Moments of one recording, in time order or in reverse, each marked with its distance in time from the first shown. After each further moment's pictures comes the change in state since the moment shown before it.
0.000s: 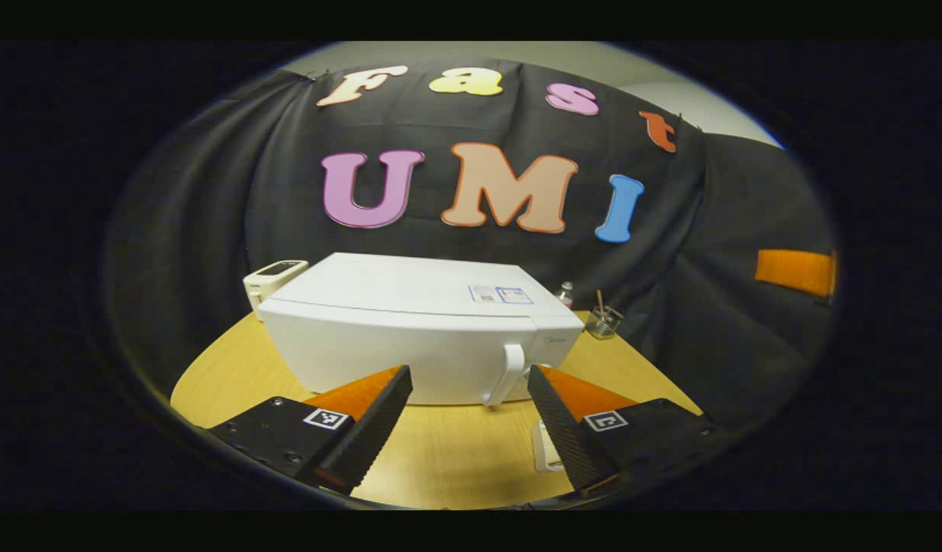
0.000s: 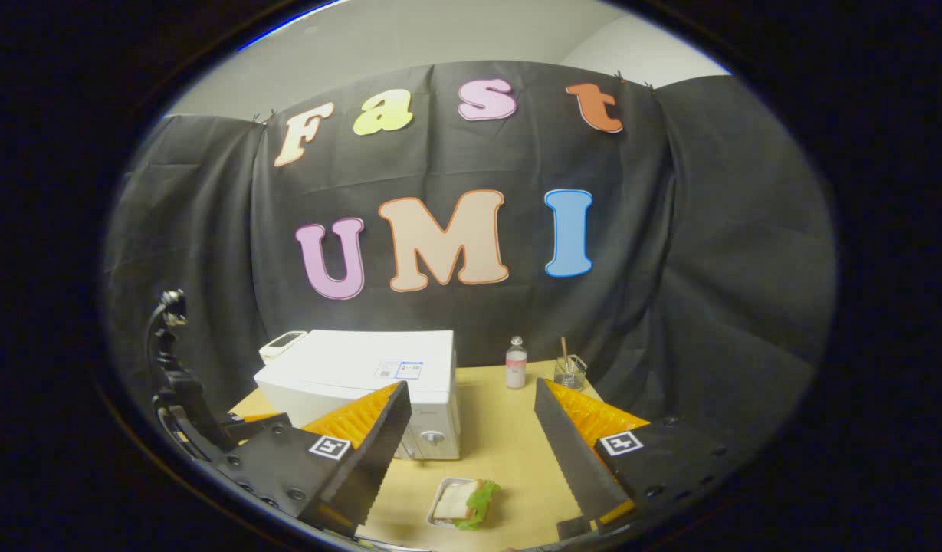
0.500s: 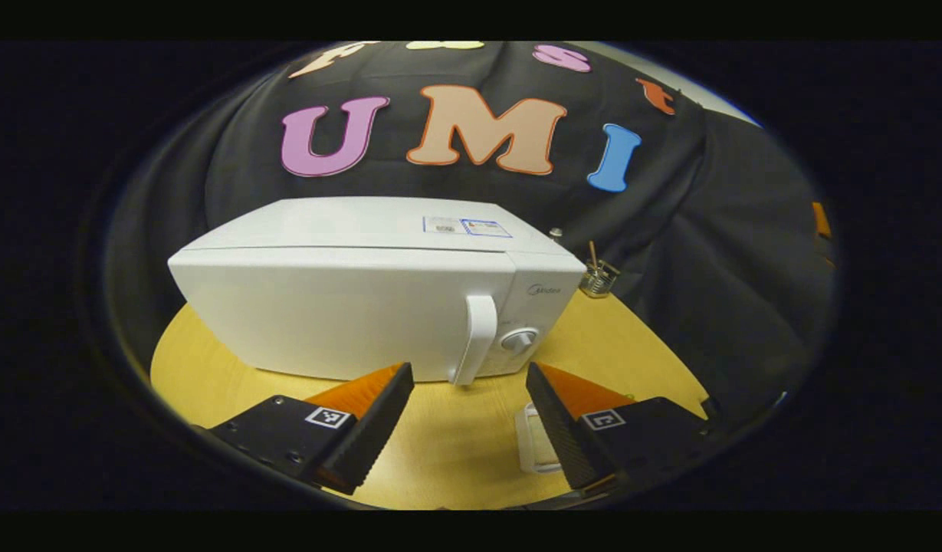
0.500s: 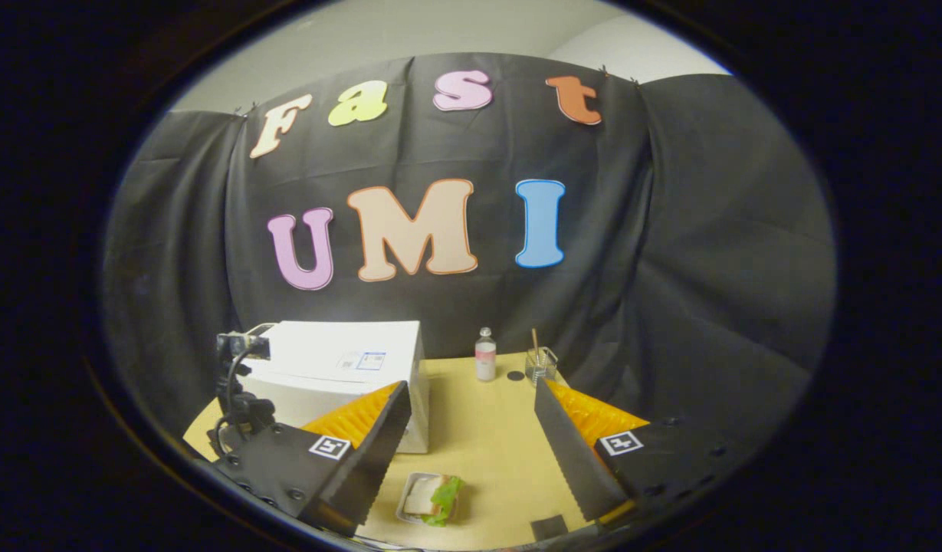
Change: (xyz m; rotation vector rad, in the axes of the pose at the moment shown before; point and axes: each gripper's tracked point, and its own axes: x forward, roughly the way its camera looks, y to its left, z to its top) left arm 0.072 -0.027 -0.065 -0.025 0.196 -0.035; right arm 0.010 -0.045 -0.010 -0.009 0.033 -0.076
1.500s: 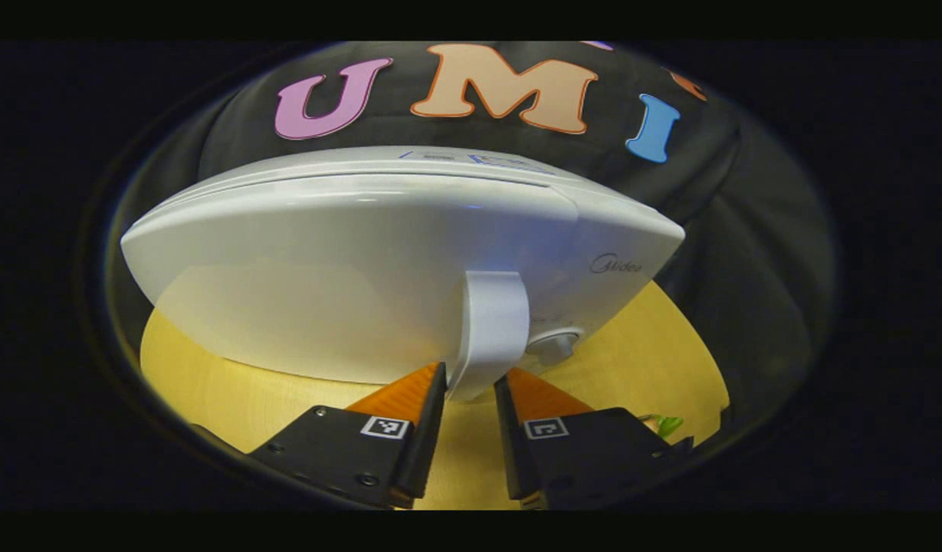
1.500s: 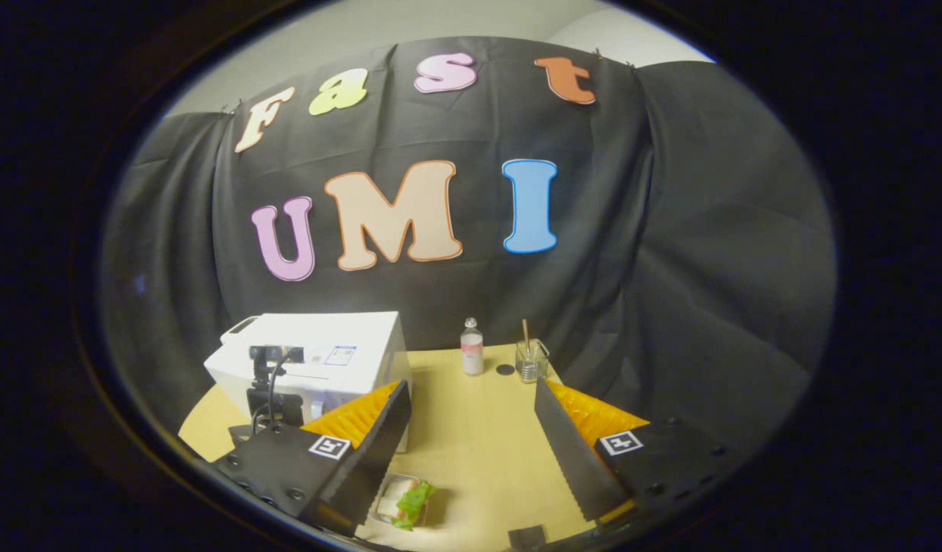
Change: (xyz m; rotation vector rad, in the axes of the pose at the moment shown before) left arm 0.082 0.005 -0.023 -0.024 0.134 0.069; right arm 0.044 -0.039 -0.011 0.003 0.060 0.019
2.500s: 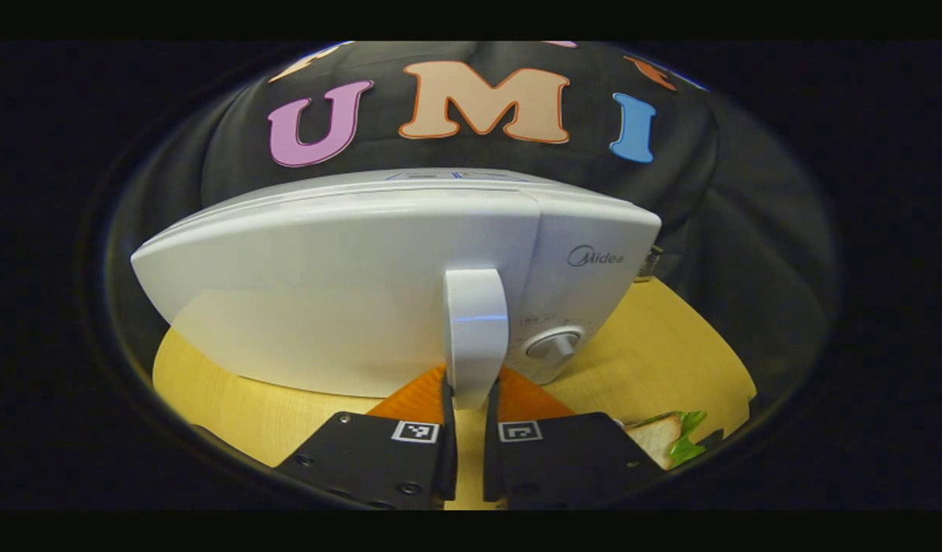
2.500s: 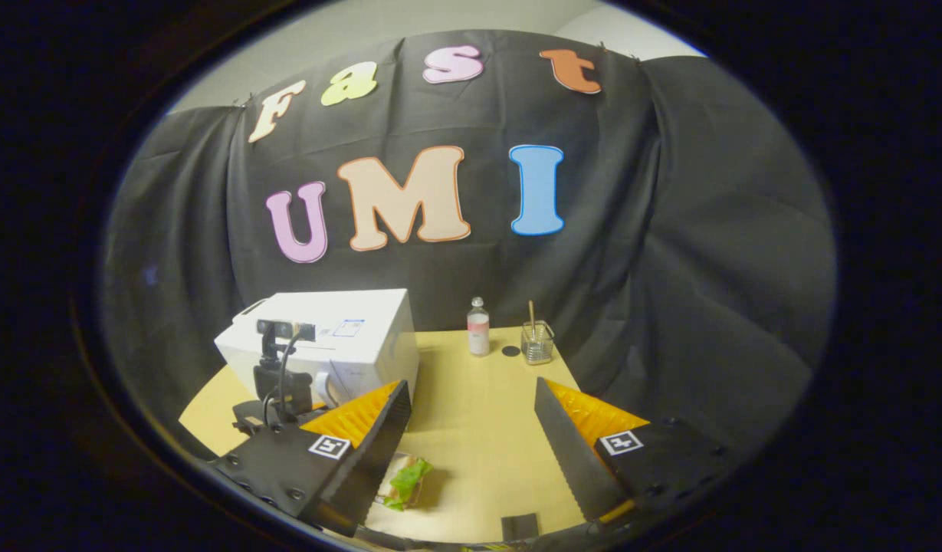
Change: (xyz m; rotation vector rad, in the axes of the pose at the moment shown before) left arm -0.001 0.000 0.001 0.080 -0.108 0.042; right arm -0.025 -0.009 -0.033 -0.019 0.039 0.036
